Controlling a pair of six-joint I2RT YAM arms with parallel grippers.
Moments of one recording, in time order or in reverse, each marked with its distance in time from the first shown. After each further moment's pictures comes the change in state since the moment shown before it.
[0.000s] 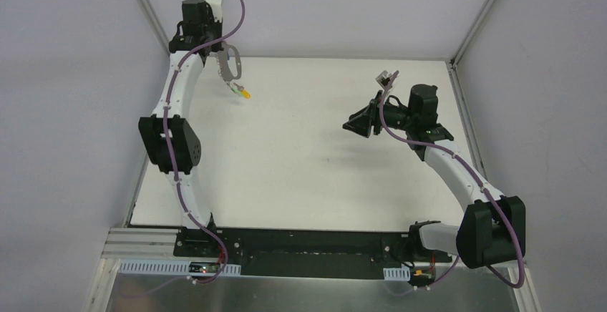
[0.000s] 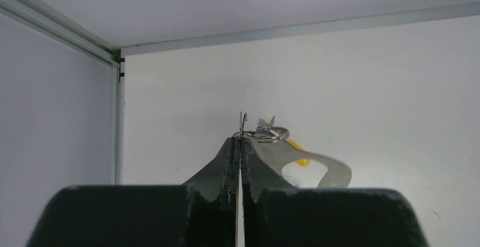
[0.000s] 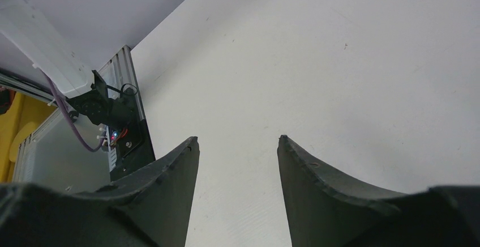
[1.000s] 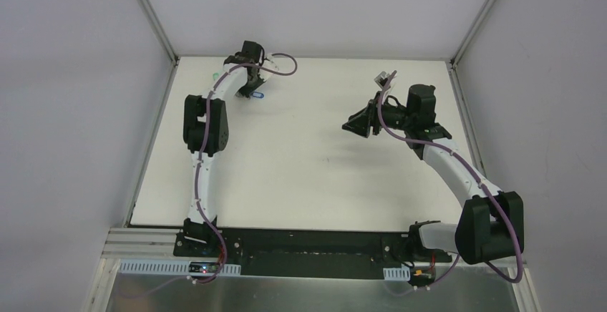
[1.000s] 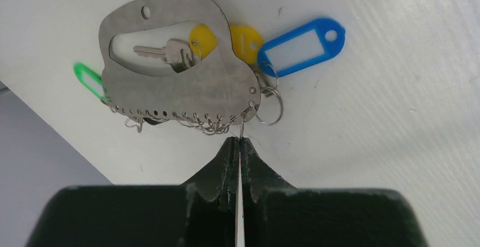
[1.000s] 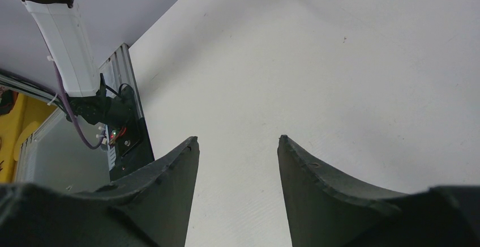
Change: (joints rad) left arm -0.156 0.472 0.099 -0.238 -0.202 0.555; right arm -0.001 0.026 -0.002 0.002 0.000 -0.005
